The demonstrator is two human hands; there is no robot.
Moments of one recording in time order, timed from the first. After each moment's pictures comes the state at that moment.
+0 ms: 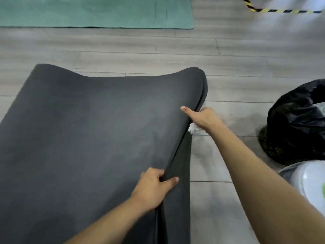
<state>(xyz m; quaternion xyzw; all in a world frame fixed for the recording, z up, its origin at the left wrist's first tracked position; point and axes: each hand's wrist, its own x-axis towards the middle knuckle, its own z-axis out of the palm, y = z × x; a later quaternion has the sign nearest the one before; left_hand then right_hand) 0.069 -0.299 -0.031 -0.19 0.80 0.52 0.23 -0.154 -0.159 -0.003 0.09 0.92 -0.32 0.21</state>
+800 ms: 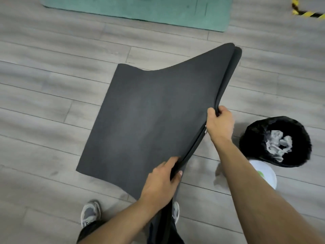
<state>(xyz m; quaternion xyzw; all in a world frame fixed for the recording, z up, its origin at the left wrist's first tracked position) 0.161 -0.294 0.380 -0.22 0.85 0.45 0.17 -0.063 -0.191 0.354 0.09 0.90 -0.42 0.09</state>
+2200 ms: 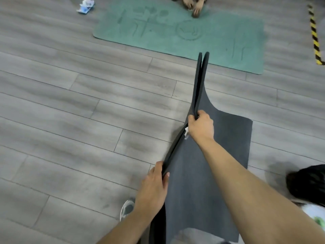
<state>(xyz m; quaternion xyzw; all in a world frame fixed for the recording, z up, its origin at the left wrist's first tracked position) 0.228 -0.716 0.438 -0.31 0.86 0.40 0.12 -0.005 -0.663 0.441 0.01 0.93 -0.34 0.16</state>
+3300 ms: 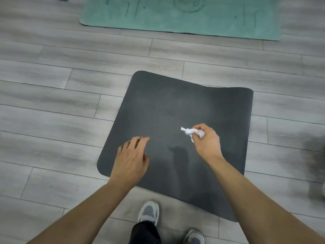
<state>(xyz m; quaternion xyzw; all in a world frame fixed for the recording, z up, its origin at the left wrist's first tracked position) 0.244 -0.924 0.317 -0.15 0.97 0.16 0.08 0.093 -0.717 0.285 0.03 0.89 -0.40 0.23</state>
